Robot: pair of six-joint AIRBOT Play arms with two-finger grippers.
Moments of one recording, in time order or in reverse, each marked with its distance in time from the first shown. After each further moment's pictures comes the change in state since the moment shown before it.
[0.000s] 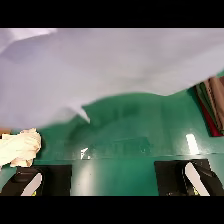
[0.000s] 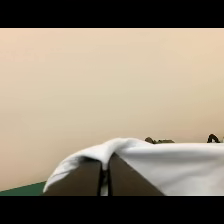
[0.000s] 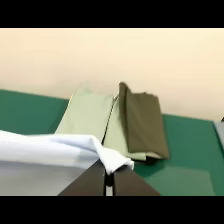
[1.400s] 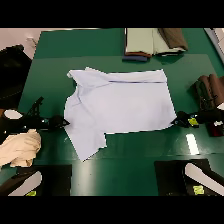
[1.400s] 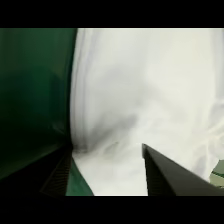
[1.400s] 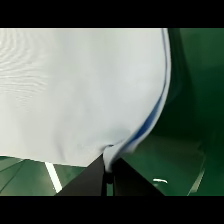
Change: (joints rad) left arm 0.137 -0.309 -1.519 -0.235 0.067 0.182; right arm 0.025 -0.322 -1.236 0.001 -0.070 -0.071
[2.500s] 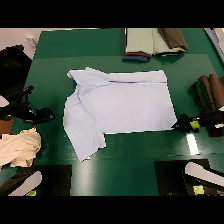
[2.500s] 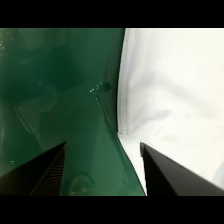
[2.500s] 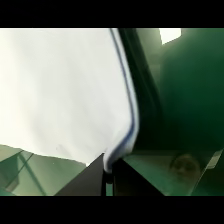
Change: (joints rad) left arm 0.046 0.018 0.251 0.268 -0.165 -0.121; right arm -0.084 -0.126 0.004 -0.005 0.050 -0.039
